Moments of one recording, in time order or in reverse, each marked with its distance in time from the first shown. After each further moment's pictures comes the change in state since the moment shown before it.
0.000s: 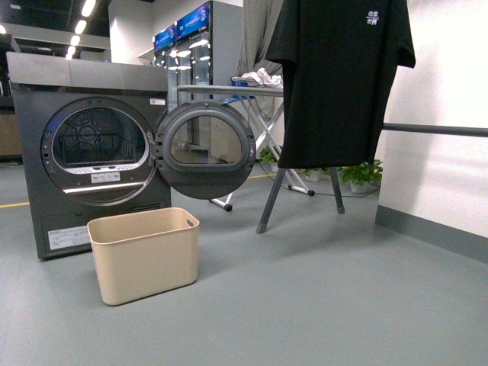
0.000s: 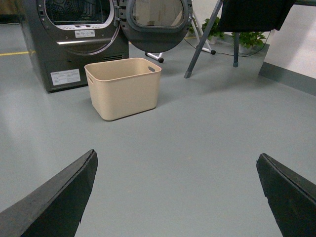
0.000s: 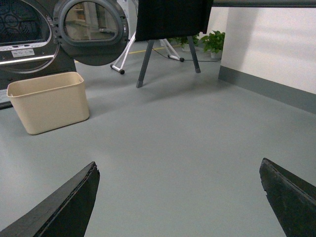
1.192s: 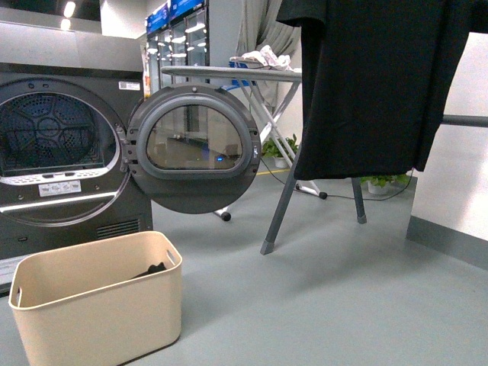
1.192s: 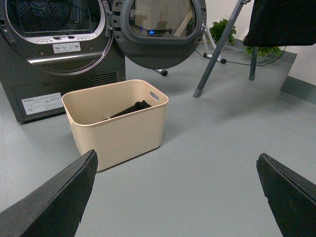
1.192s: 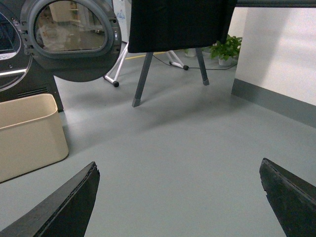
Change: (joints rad) left arm 0.000 0.000 0.000 0.000 0.000 0.000; right arm 0.000 0.000 0.000 -0.001 0.000 0.000
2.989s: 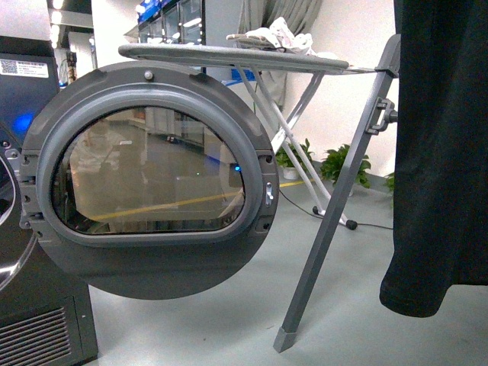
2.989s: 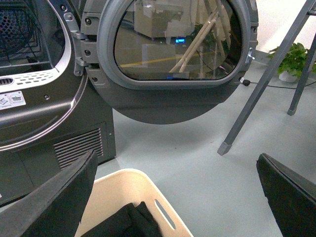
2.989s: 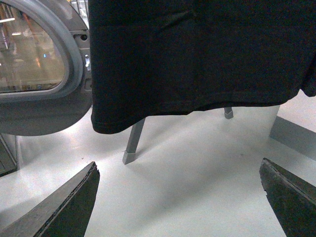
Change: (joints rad) left arm 0.000 0.001 0.000 0.000 0.000 0.000; right arm 0.000 0.000 0.000 0.000 0.000 0.000
